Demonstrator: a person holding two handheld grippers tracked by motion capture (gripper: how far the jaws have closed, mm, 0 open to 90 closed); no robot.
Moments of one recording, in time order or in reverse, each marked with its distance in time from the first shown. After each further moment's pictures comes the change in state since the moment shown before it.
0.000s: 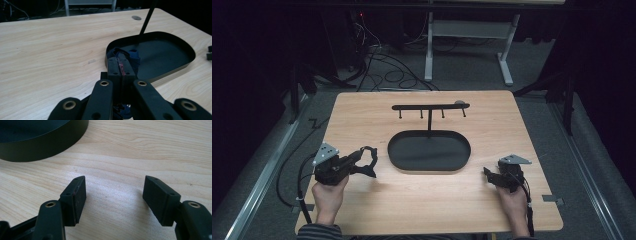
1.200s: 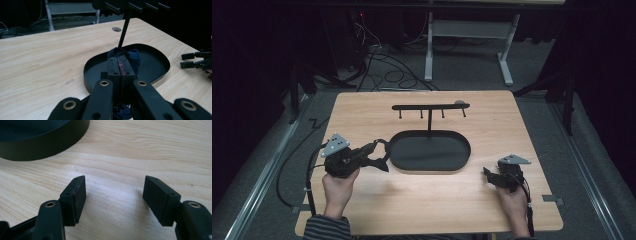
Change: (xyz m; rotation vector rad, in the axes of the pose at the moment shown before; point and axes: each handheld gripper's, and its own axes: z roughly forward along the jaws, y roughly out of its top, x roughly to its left) left arm -0.025 0.032 0.010 -0.041 -0.108 0.044; right arm 0.001 0.000 0.000 0.001 0.000 -0.009
